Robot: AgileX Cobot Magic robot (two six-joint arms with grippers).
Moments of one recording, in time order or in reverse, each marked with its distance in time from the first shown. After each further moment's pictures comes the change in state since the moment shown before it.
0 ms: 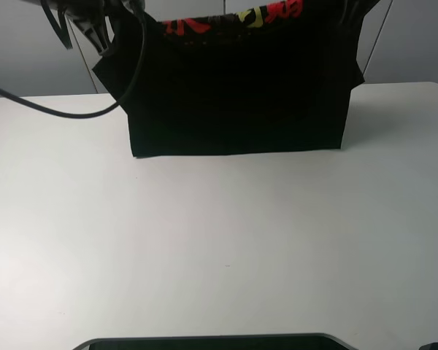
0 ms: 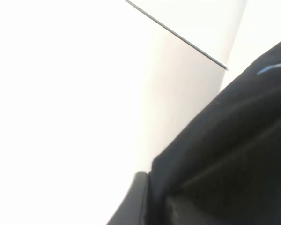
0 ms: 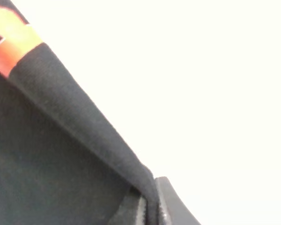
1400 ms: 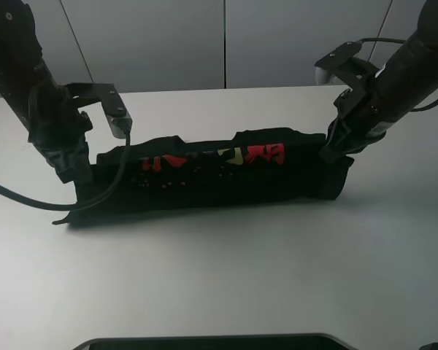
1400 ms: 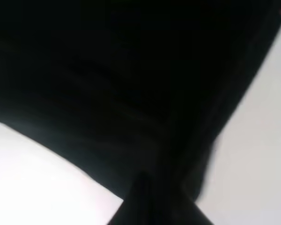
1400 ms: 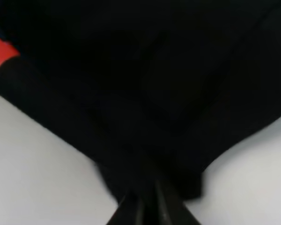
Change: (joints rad) left arm 0.000 0.066 0.216 -0.102 0.709 -0.139; right arm 0.000 -0.065 0.554 0.584 0.040 -0.075
